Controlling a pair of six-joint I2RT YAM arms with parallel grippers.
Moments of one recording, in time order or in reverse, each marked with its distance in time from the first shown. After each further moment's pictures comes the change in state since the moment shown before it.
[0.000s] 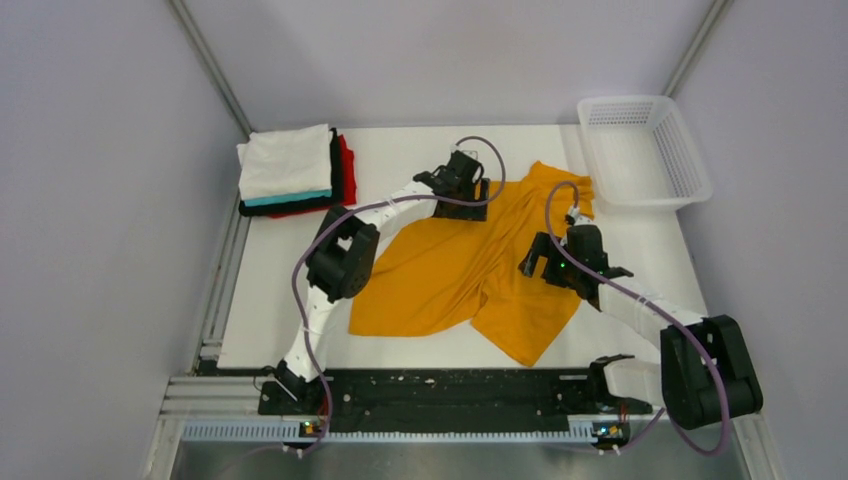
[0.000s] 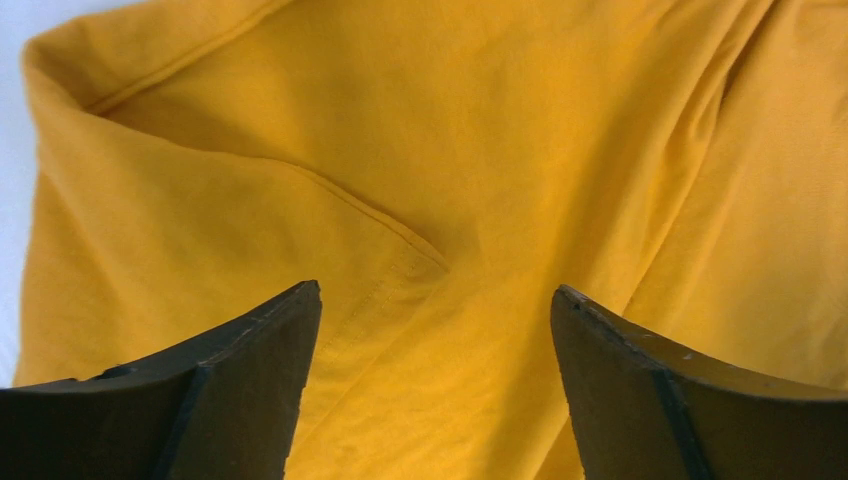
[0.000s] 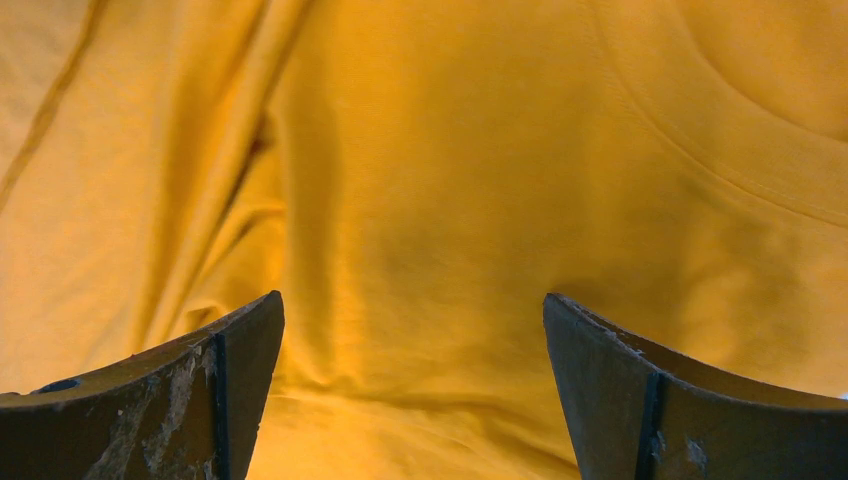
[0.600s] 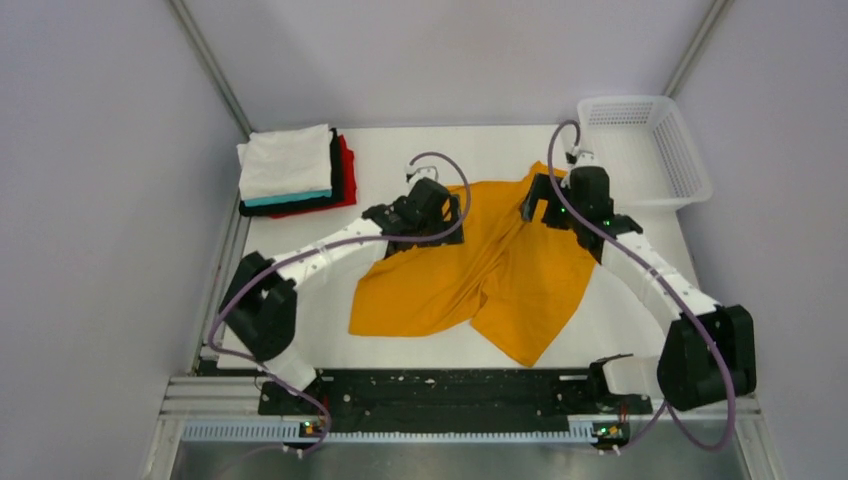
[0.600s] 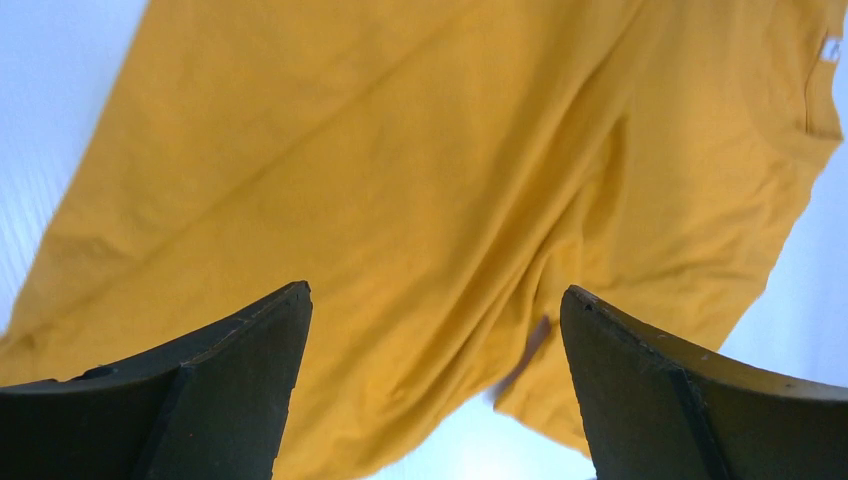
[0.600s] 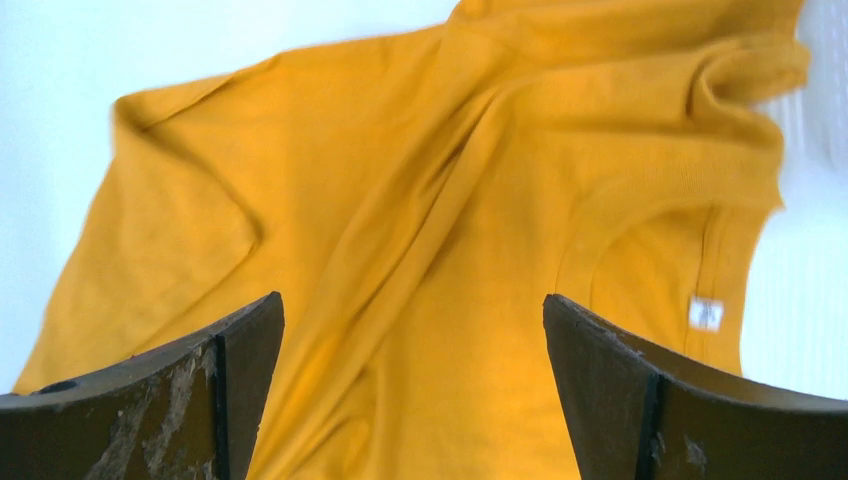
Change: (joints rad) left arm -0.110 -0.657 -0.612 0.018 -0.174 -0.240; right arm 0.014 0.169 0.527 -0.203 0.095 -0.135
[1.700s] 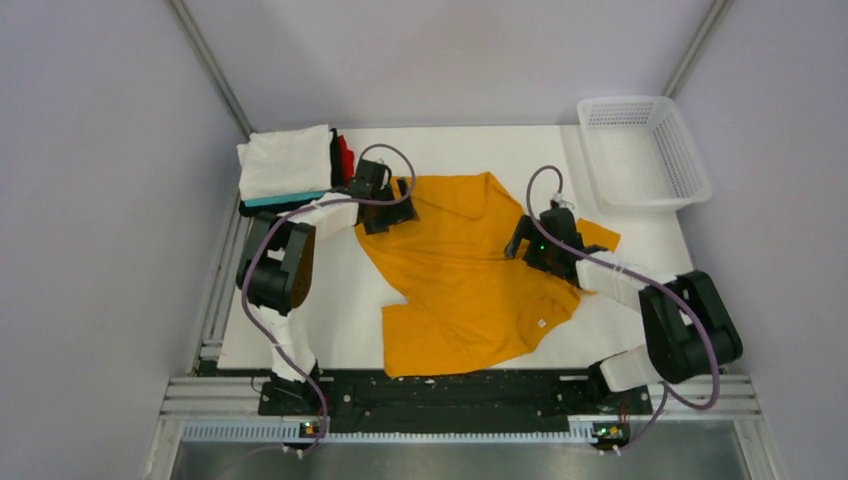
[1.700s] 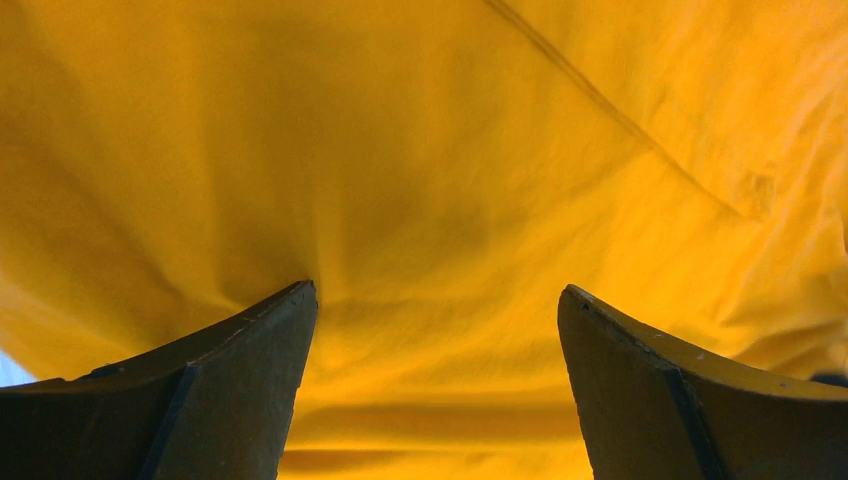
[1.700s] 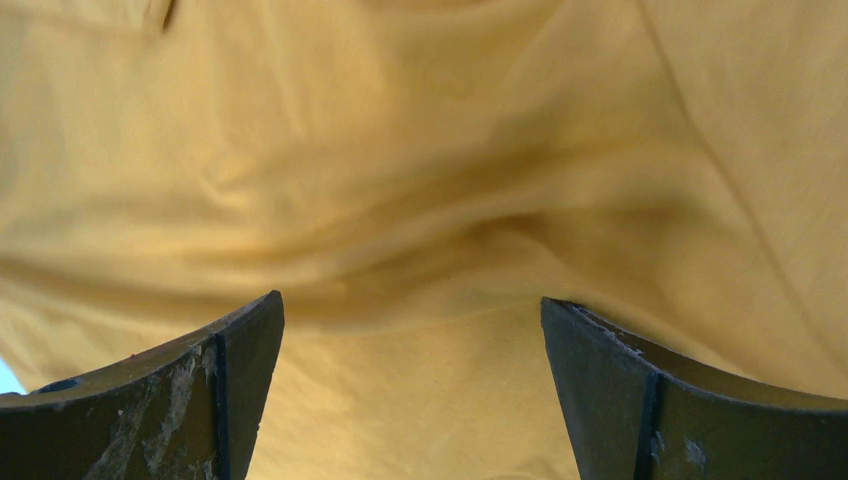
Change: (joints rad) left arm 0.453 0.360 0.097 0.167 0.357 0.143; right arm 0.137 -0.010 -0.415 0.229 0.058 0.306
